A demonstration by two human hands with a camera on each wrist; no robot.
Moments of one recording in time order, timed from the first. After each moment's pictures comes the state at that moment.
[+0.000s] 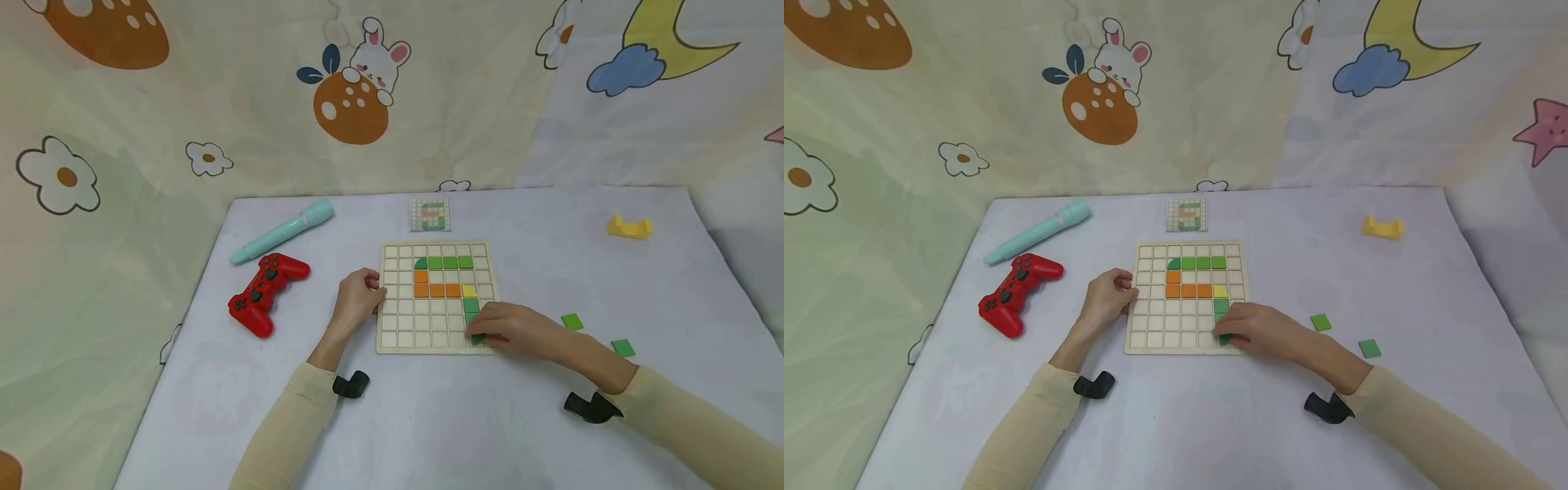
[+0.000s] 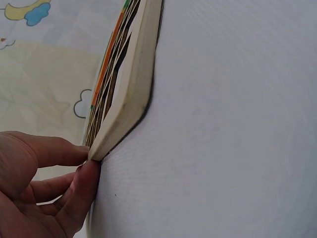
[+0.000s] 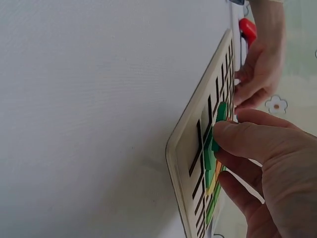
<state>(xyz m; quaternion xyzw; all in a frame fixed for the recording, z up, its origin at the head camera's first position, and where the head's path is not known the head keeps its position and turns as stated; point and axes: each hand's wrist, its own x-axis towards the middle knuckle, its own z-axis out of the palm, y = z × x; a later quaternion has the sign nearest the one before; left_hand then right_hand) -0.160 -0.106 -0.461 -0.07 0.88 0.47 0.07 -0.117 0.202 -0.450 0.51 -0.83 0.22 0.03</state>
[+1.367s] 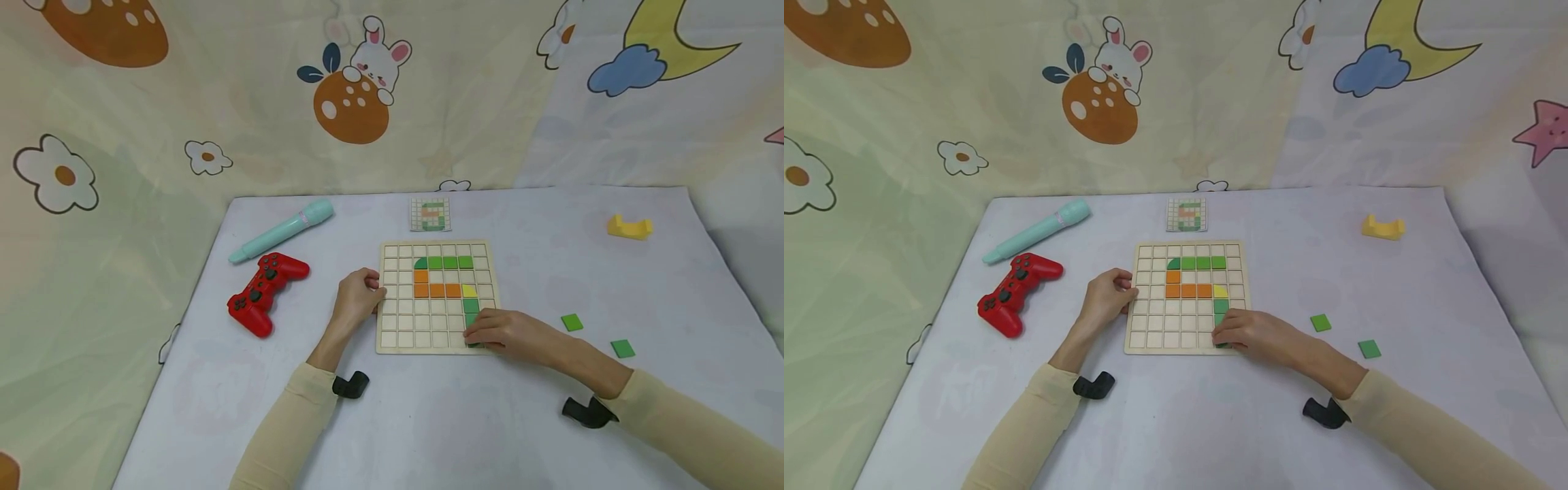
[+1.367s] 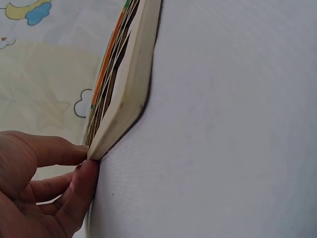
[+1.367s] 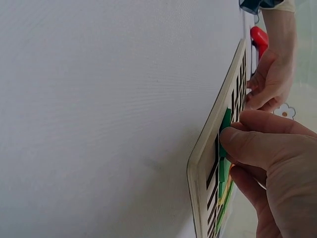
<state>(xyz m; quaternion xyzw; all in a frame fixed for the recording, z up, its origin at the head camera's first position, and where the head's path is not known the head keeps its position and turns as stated) -0.161 -0.106 -0.462 -0.08 0.88 0.46 0.08 -0.114 0.198 -0.459 0.54 -0.81 0.21 0.05</state>
